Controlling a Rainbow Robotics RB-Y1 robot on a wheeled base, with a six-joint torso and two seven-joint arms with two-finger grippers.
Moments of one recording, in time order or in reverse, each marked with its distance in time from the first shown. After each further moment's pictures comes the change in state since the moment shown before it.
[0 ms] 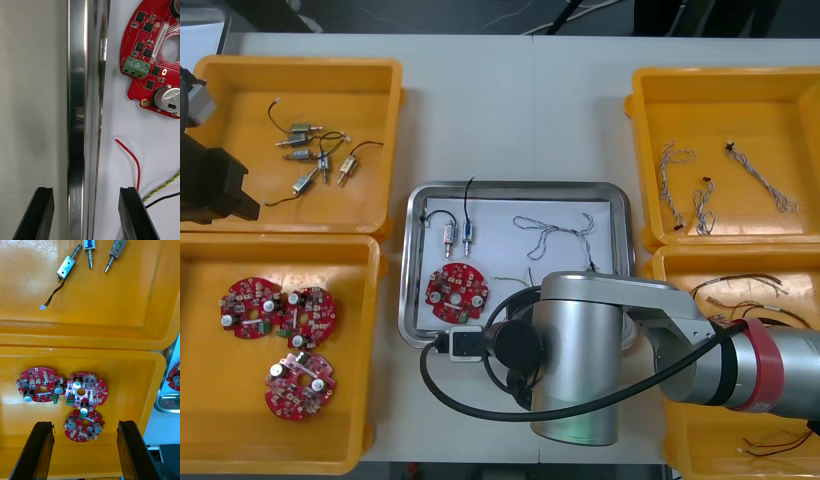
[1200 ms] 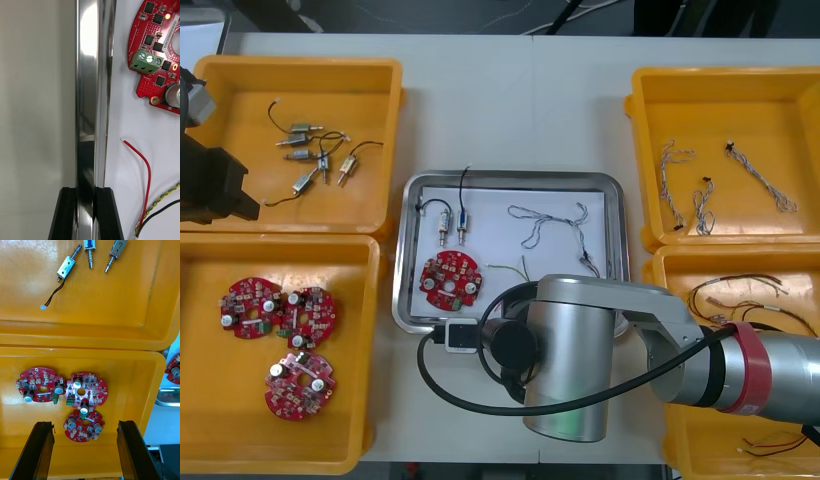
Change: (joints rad) right arm 0.017 0.020 0.000 0.052 0.071 -0.065 0.000; left arm 0.000 0.000 0.000 0.000 0.000 0.000 0.000
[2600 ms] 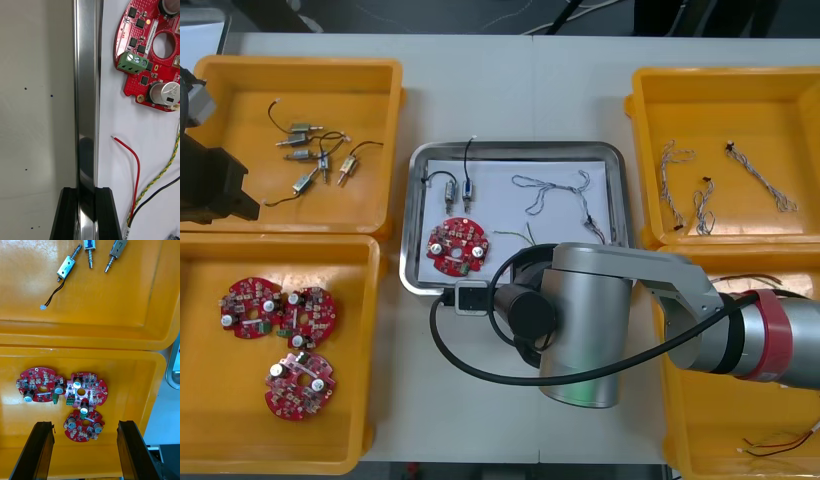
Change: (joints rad) right arm -0.091 -0.069 -0.012 -0.003 0.012 -0.047 0.000; left arm 0.000 0.000 0.000 0.000 0.000 0.000 0.000
